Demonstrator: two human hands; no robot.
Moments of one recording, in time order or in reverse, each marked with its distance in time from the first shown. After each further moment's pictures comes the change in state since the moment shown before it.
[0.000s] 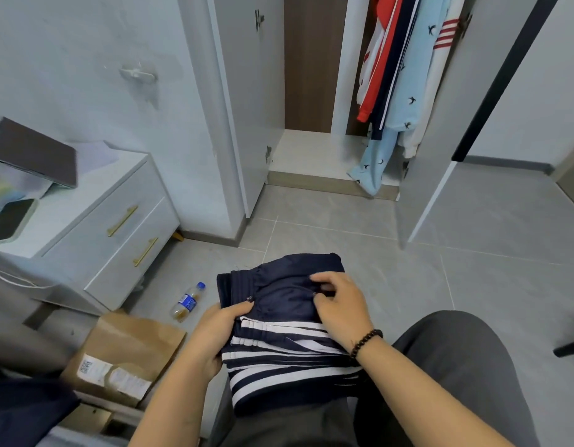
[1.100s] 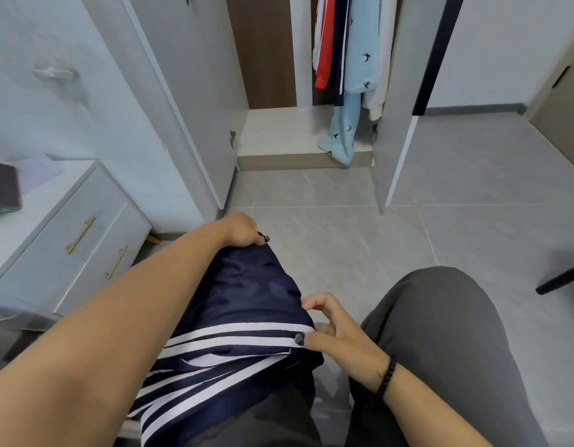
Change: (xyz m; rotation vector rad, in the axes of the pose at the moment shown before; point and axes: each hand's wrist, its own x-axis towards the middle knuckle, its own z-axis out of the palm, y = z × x) left_hand 0.098 0.112 0.124 1.592 -0.121 0.299; right_hand -0.050 0.067 -0.045 0.677 -0.430 0.136
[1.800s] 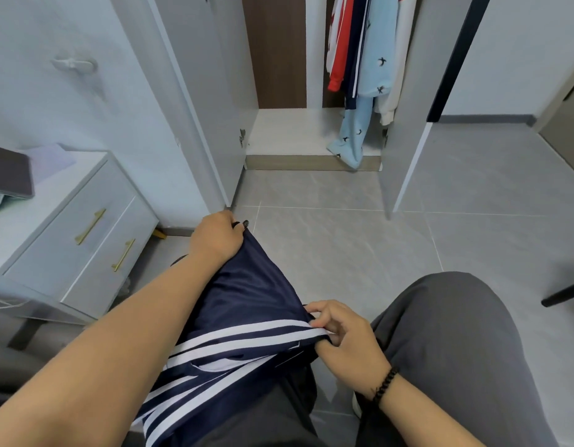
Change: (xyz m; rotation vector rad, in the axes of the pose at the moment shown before) left_hand -0.016 -0.054 0.023 -0.194 0.612 -0.059; right_hand 0.006 0.019 0.016 -0.317 0.250 -0.282
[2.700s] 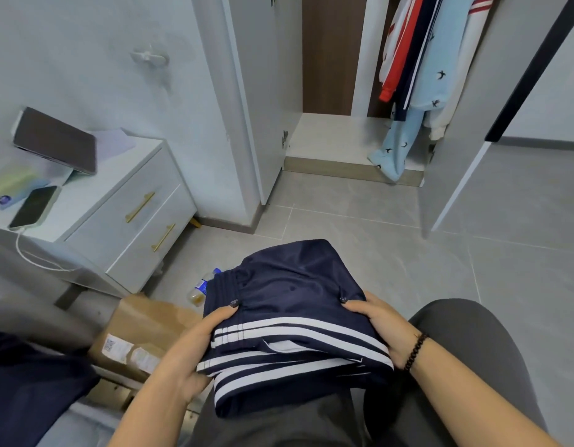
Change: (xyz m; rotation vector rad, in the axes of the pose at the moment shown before) left_hand -0.176 -0.076 -0.019 -1.483 -0.370 -0.819; right_hand 0.061 -0.002 -0.009 0.390 -0.146 0.629
